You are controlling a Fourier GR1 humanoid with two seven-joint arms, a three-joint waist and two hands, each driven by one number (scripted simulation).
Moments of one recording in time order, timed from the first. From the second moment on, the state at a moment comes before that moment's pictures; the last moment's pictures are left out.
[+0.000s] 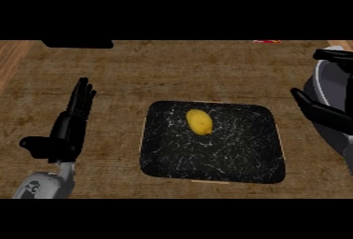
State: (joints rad) left arm -0.15 0.34 -0.24 -1.53 0.27 0.33 -0.10; right arm -0.30 -0.51 0.01 -1.61 -0.18 -0.20 -0.41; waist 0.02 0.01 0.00
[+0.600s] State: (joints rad) left arm -0.04 0.26 -0.25 -1.54 0.24 0.35 -0.17; right arm -0.08 -0.38 0.16 -1.62 0.01 -0.17 -0.80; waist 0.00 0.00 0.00
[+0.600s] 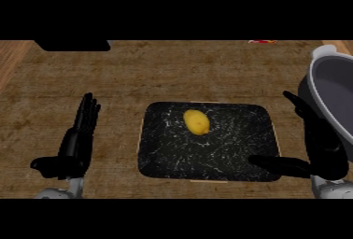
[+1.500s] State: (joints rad) left arm -0.02 0.25 -0.23 -1.57 0.22 0.32 -0.17; right arm -0.21 -0.42 0.47 -1.76 0.56 0.00 0.03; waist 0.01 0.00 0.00
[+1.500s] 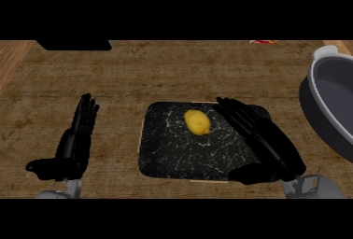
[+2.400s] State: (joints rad) left arm 0.00 0.17 -0.18 -1.58 0.13 0.28 -0.14; right arm -0.29 -0.19 0.43 -1.45 0.81 0.07 0.04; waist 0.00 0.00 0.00
